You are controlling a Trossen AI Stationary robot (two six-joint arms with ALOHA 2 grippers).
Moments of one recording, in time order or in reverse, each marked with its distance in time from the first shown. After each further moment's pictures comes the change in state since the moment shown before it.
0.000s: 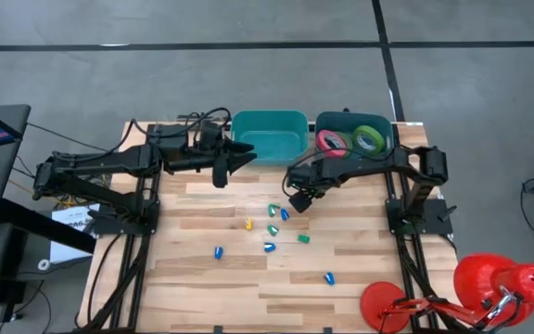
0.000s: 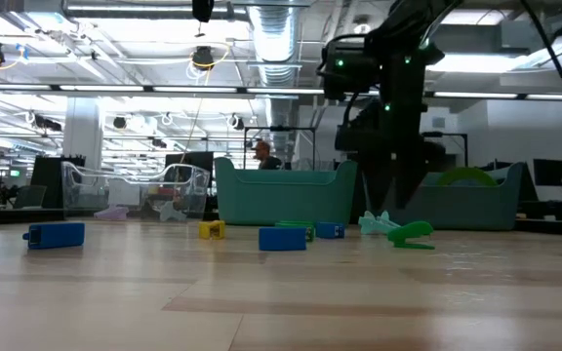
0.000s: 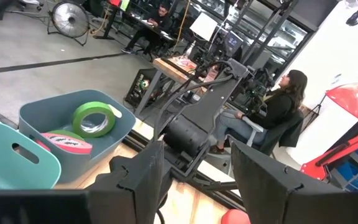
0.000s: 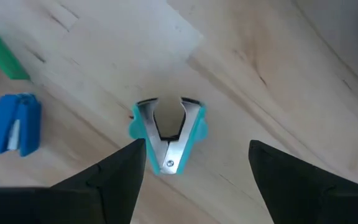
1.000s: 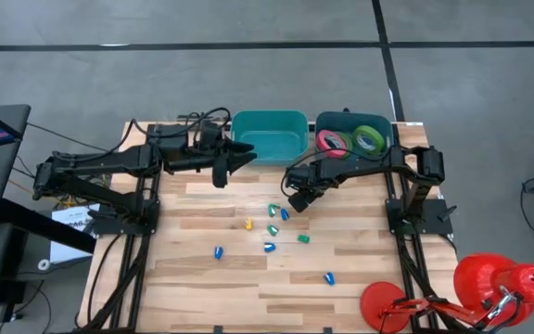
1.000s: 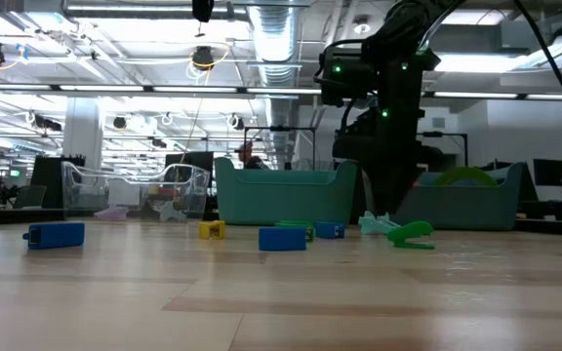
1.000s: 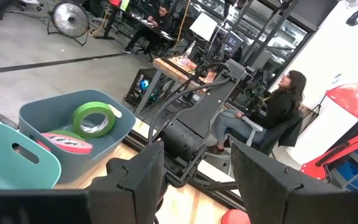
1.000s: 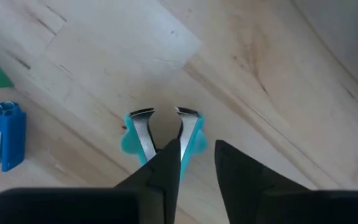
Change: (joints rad) left arm 0.000 0.000 0.000 0.000 0.000 0.000; right arm -0.005 0.027 0.000 0.020 0.021 -0.009
